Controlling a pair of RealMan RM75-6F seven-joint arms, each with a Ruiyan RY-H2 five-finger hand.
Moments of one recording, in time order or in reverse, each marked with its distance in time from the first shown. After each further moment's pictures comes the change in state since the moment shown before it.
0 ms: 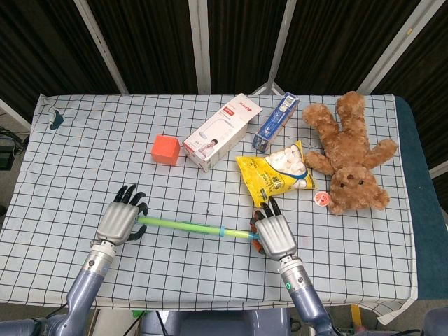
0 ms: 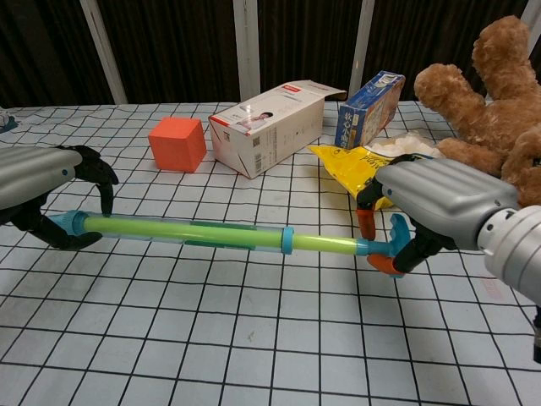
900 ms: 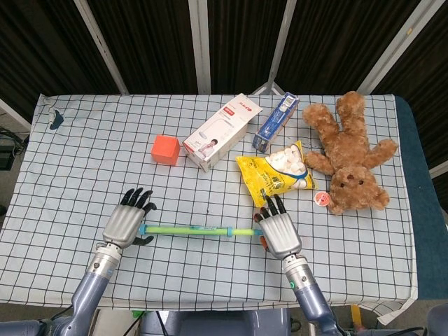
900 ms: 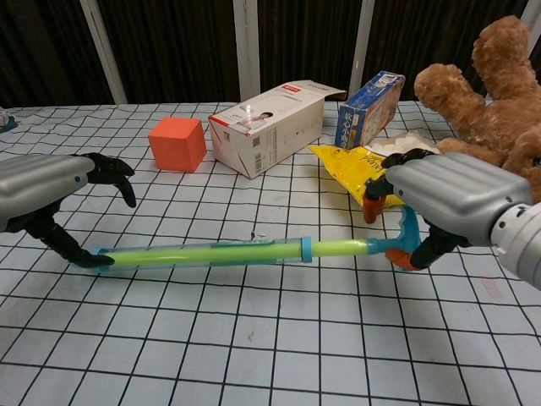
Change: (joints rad) left arm -0.008 -0.030 0.015 -0.006 0.004 0.006 -0.020; right arm 0.026 0.047 -0.027 -0.011 0.030 0.028 -0.113
